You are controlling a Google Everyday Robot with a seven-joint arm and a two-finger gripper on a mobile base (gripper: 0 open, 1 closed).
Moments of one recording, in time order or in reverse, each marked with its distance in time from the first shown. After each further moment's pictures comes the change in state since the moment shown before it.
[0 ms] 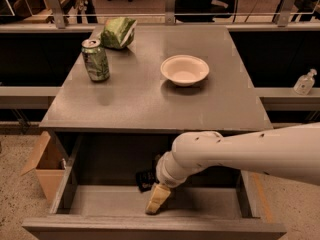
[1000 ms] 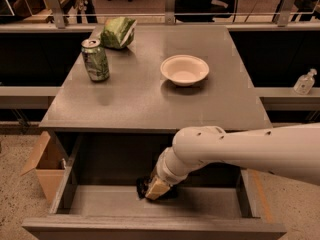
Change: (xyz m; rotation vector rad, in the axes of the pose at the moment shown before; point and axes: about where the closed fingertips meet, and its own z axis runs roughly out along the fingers) arm -0.009 -0.002 -0.018 0.000 0.000 0.000
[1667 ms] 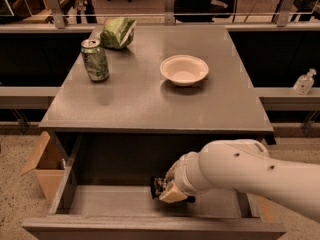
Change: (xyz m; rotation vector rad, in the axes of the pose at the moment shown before) arm 0.014 0.024 -0.075 0.147 -0.025 0.020
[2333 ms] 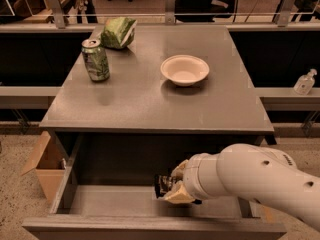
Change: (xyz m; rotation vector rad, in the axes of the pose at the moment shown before) arm 0.002 0.003 -0.046 0.069 -0.052 0.024
